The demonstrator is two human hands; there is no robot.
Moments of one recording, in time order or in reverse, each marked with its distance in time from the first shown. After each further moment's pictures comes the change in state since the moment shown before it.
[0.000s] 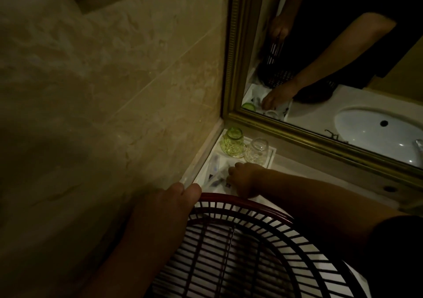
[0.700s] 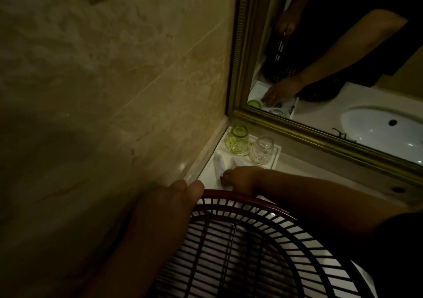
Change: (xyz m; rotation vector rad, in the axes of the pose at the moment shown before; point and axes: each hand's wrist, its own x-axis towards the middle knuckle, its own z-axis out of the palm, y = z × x) left_hand -0.004 -0.003 -0.003 -0.041 -0.062 -0.021; right_hand 0.015 -0.010 0.001 0.253 -0.066 -0.086
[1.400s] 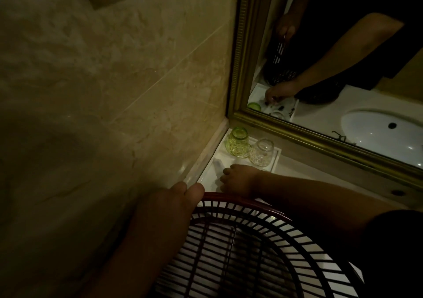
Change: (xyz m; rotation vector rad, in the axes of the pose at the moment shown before) left_hand -0.001 0.001 0.001 0.019 0.050 0.006; right_hand 0.010 0.005 0.007 -0.547 0.209 -0.282
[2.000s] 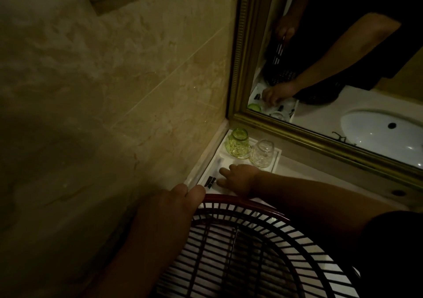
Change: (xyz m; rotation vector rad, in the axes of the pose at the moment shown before) left_hand -0.001 -0.003 0.006 -0.026 -0.019 0.006; right_hand -0.001 -0.002 -0.007 0.107 -0.027 0.191
